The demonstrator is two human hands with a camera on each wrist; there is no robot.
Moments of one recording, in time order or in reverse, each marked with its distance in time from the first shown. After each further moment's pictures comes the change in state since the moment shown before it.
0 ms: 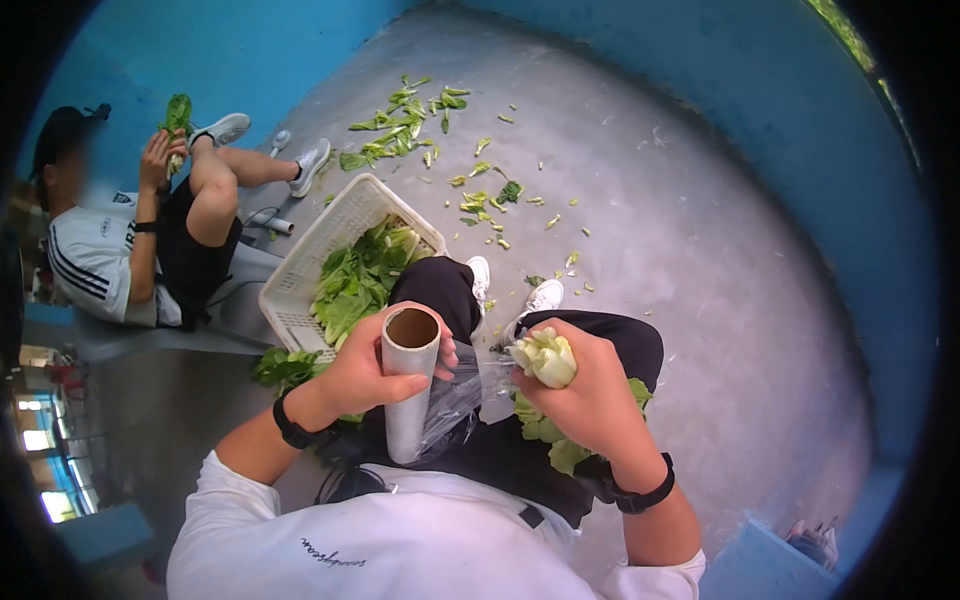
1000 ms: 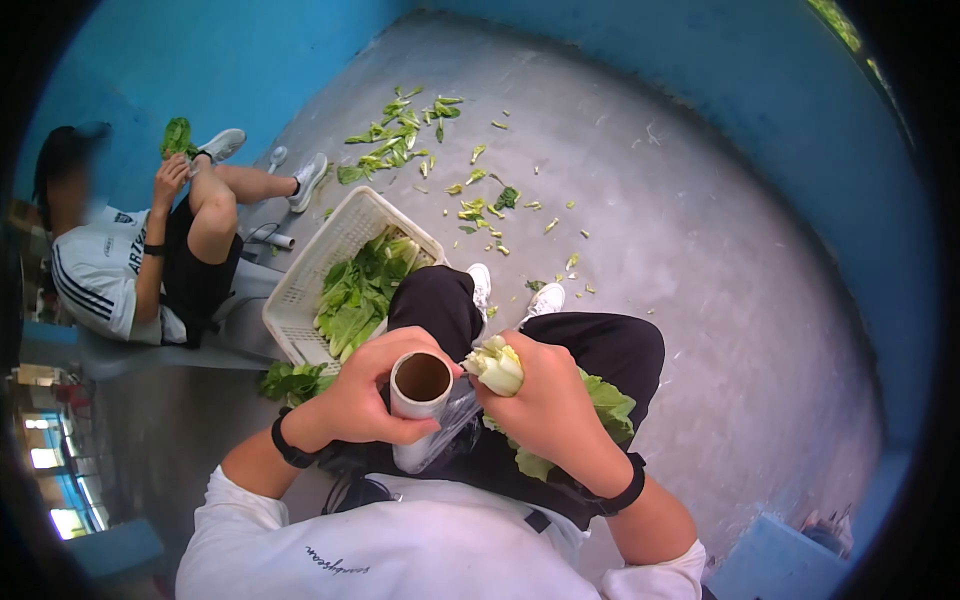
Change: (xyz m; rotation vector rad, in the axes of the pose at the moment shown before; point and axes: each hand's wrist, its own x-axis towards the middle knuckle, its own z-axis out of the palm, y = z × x) left_hand 0.000 0.022 0.010 0.549 -0.071 0.203; right_hand 0.009 -0.005 0.031 -0.004 0.021 -0.083
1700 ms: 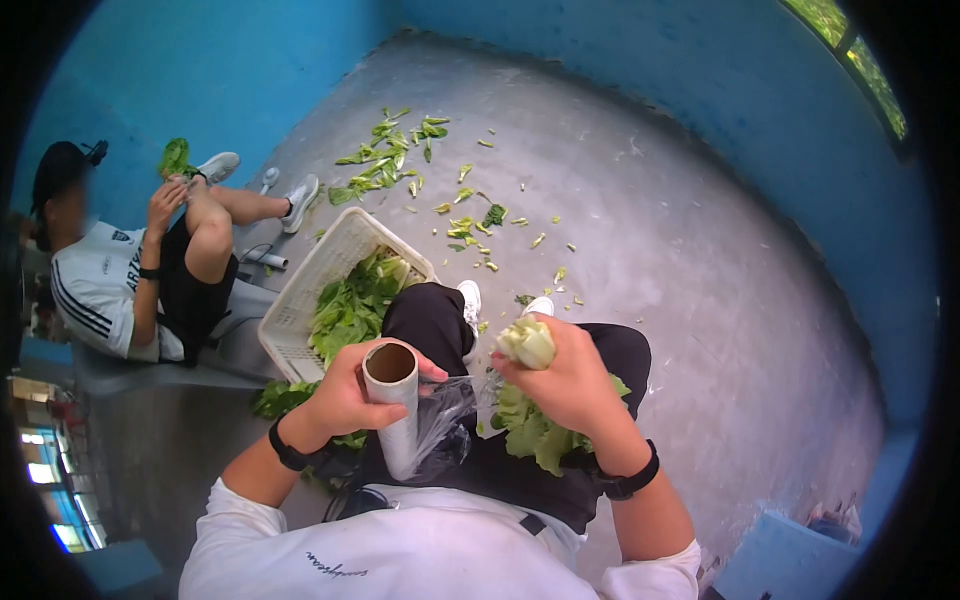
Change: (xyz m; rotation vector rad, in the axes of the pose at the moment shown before) left_hand -0.010 -0.010 -0.010 -0.431 -0.018 -0.223; right_hand 0.009 0.019 -0.035 0.096 -0.009 0.146
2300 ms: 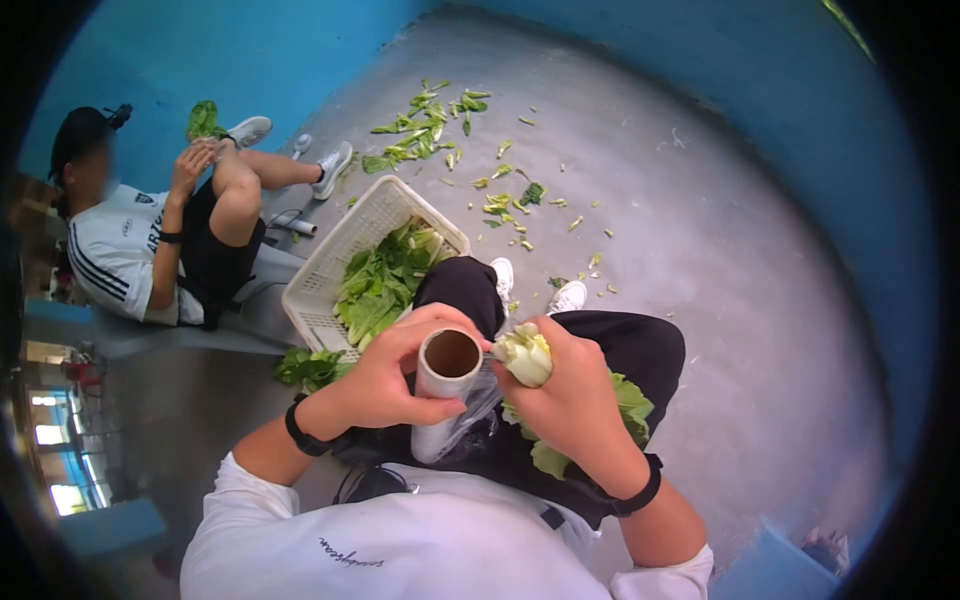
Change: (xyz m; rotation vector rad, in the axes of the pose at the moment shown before) left_hand 0.000 0.010 0.014 0.249 0.093 0.071; right_hand -0.013 -0.020 0.045 -0.098 0.082 -0.199
